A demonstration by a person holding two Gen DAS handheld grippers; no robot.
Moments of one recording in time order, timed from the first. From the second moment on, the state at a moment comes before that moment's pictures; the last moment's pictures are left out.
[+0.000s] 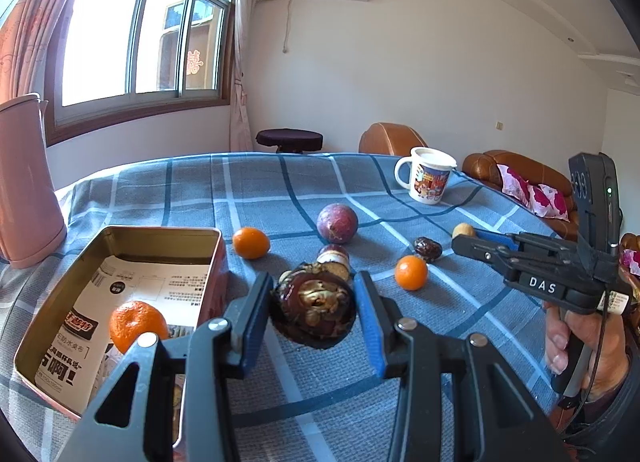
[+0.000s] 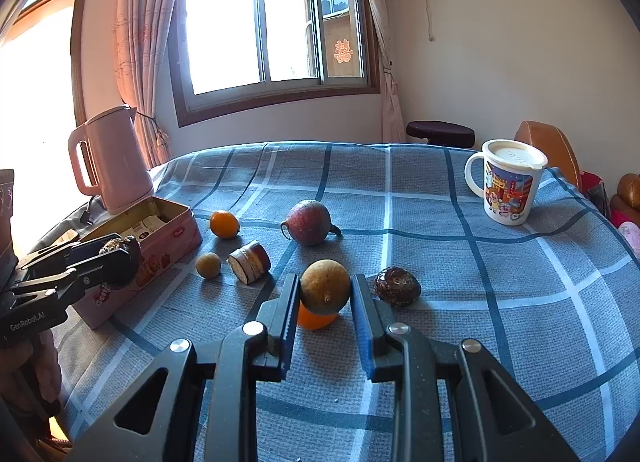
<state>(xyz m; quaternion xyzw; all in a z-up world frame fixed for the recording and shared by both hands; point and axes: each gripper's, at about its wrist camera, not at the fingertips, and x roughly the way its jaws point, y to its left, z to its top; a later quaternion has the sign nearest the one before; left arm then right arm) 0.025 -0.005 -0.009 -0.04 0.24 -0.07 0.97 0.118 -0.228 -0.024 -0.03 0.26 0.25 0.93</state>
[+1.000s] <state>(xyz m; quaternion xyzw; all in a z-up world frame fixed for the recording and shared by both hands) 0.007 -0.007 -0.002 -0.03 0.18 -0.05 0.98 0.097 -0.230 -0.014 -0.04 0.20 0.26 0.95</state>
